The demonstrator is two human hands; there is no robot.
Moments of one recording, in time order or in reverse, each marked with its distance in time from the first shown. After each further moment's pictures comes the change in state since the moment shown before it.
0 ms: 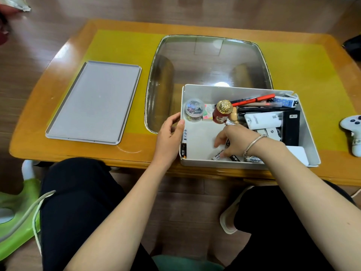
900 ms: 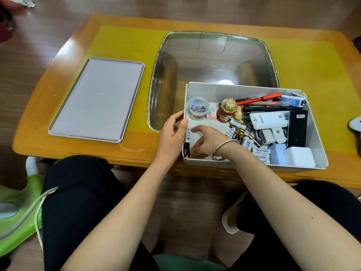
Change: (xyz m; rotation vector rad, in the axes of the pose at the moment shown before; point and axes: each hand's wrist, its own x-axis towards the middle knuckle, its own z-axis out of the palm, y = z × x) left_hand 0.003 -0.003 0.001 0.037 -0.001 0.014; right_hand 0.040 -0.054 0.026 0.715 -0.081 0.175
